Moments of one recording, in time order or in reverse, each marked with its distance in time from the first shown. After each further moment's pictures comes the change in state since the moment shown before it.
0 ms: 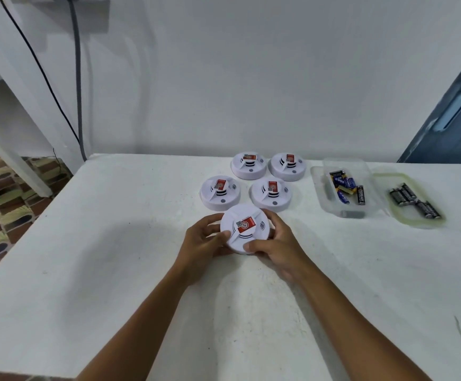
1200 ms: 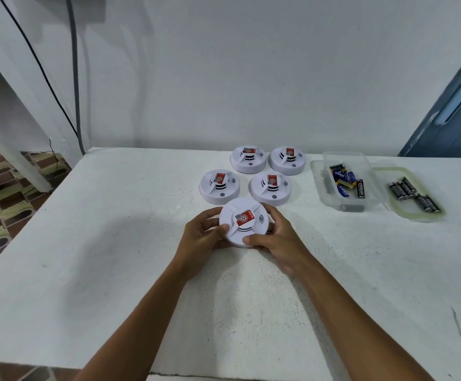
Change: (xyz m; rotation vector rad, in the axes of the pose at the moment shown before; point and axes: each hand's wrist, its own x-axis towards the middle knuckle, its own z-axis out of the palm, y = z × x) left_hand 0.000 -0.003 0.000 0.001 -0.005 0.027; right_hand -0.003 0.001 -0.006 0.011 -0.049 -0.017
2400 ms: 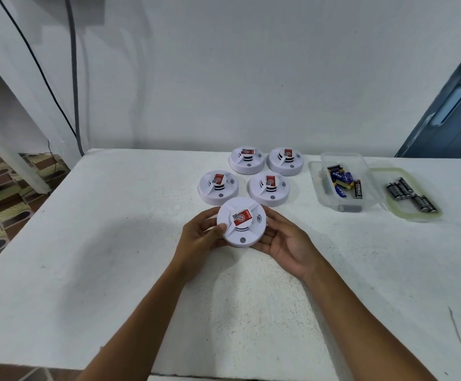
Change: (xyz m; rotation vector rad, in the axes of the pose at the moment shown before) left_hand -0.003 -0.001 0.000 -0.014 0.002 0.043; right_hand 0.002 0.001 -0.020 0.458 -0.082 0.118
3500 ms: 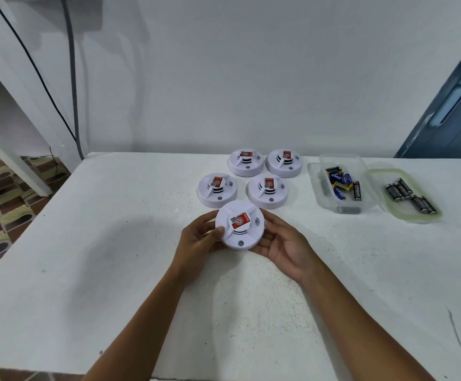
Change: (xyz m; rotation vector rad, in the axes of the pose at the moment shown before) left_hand -0.001 -0.001 0.001 -0.038 0.013 -0.010; right_hand -0.002 -0.001 0.003 0.003 -0.001 0.006
